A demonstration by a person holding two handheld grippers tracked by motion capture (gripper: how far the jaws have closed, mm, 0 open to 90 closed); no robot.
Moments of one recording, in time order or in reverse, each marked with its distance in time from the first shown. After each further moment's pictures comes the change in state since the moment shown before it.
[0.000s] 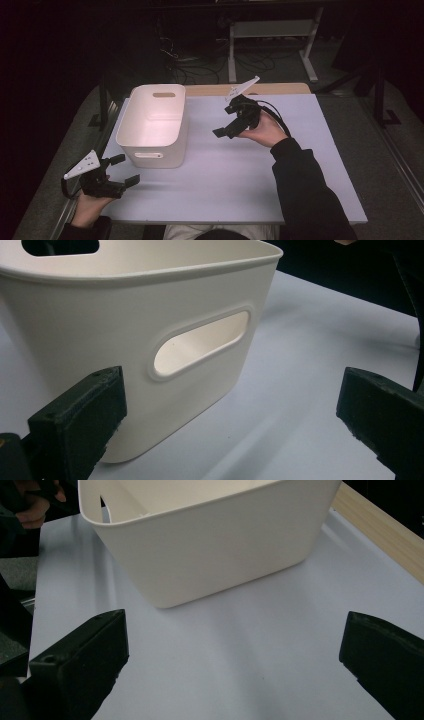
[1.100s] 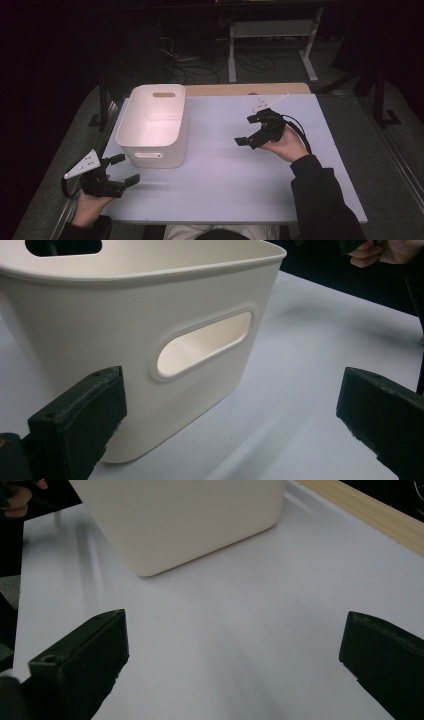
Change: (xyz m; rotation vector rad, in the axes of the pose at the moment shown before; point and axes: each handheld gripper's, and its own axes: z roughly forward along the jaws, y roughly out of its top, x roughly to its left) left arm 0.001 0.000 0.001 0.001 0.006 0.000; right arm -0.007 -0.066 -0.029 -0.065 -0.055 0.082
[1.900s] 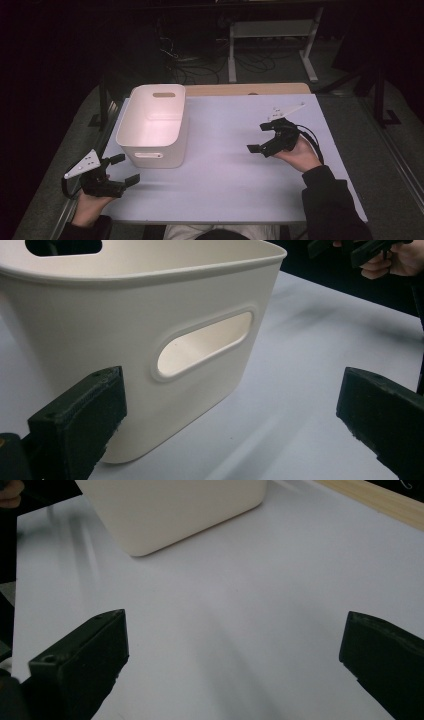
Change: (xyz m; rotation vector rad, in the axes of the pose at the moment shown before) left arm 0.000 0.000 0.000 0.000 0.001 -0.001; right arm -0.002 -0.038 -0.020 -0.016 -0.030 0.048
